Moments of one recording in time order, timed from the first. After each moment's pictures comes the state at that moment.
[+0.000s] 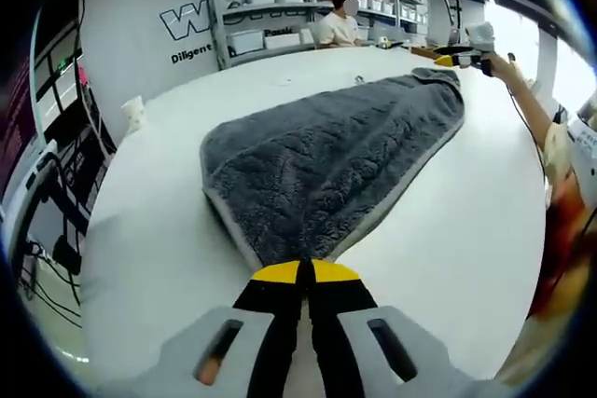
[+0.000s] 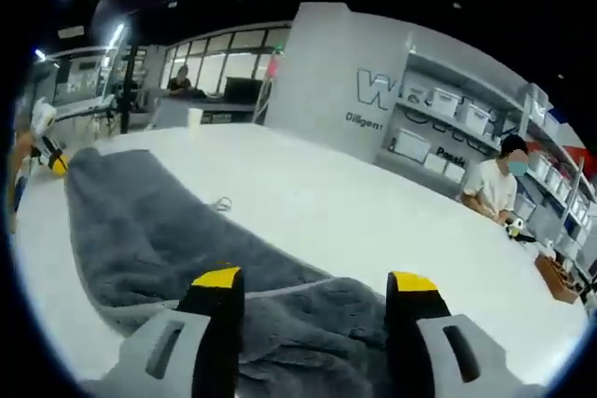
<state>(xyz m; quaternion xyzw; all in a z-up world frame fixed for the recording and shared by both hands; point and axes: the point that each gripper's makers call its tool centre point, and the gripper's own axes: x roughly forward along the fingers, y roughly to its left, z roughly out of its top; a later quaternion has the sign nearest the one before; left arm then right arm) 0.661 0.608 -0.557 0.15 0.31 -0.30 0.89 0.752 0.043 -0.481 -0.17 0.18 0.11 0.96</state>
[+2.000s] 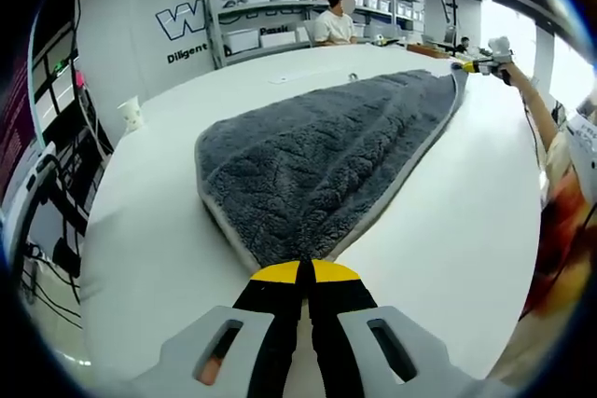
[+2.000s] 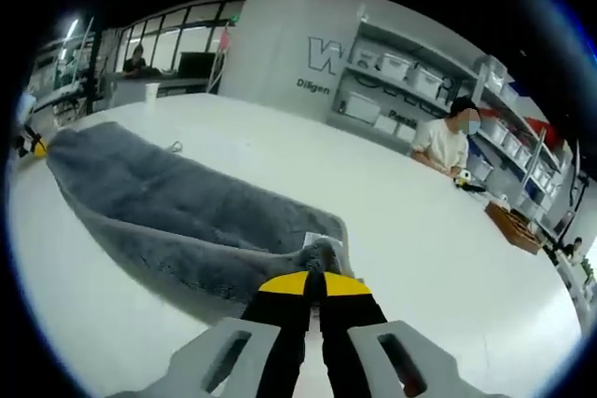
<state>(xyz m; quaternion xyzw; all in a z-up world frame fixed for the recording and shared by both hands) 0.652 0.605 -0.555 0.16 0.32 -0.31 0.88 0.639 -0.062 -0.498 -0.14 0.23 0.01 0.96</state>
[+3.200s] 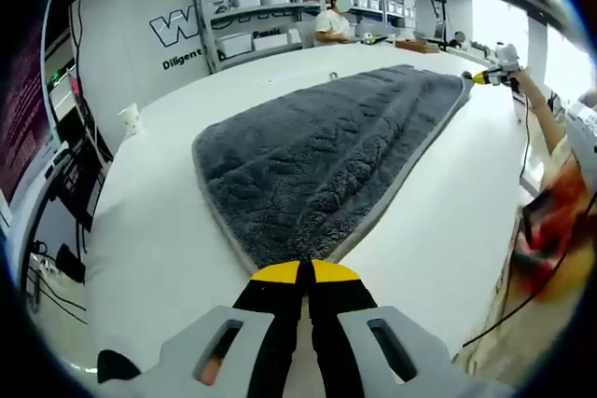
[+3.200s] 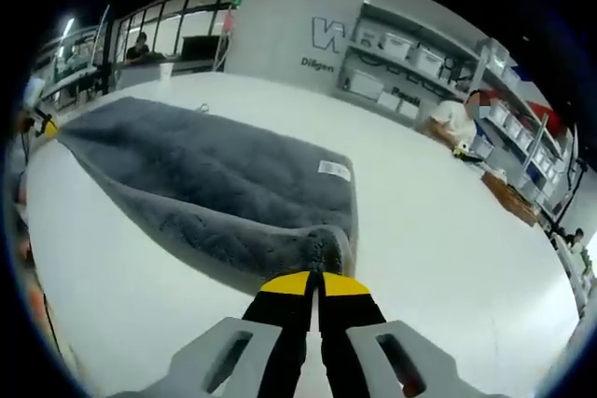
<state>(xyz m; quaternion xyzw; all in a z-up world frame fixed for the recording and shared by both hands) 0.603 0.608 -0.550 0.17 0.31 -0.32 0.88 0.537 -0.062 -0.533 -0.14 0.28 0.01 0.95</state>
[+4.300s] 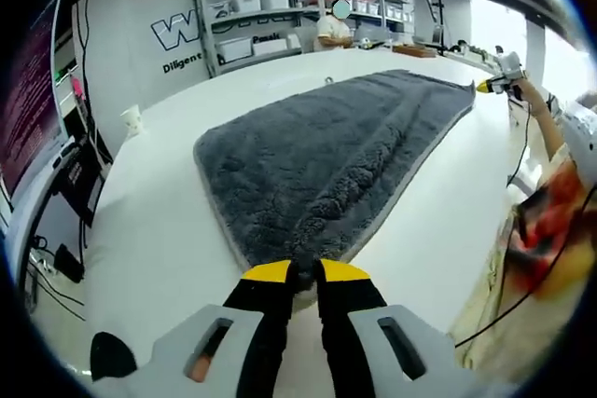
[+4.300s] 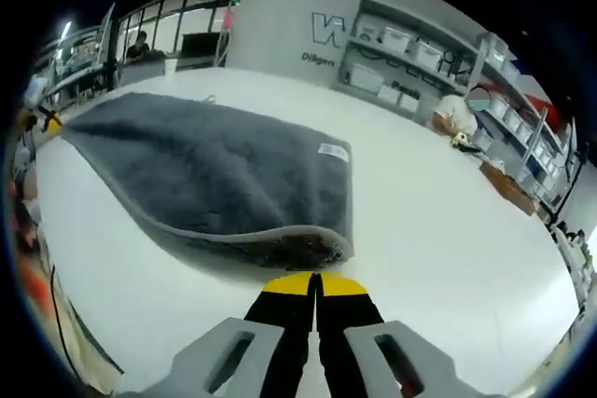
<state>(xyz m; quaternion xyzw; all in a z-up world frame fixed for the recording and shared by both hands) 0.579 0.605 -0.541 0.15 0.27 -0.34 0.89 0.496 -0.056 -0.537 -0.13 0.29 0.01 0.95</state>
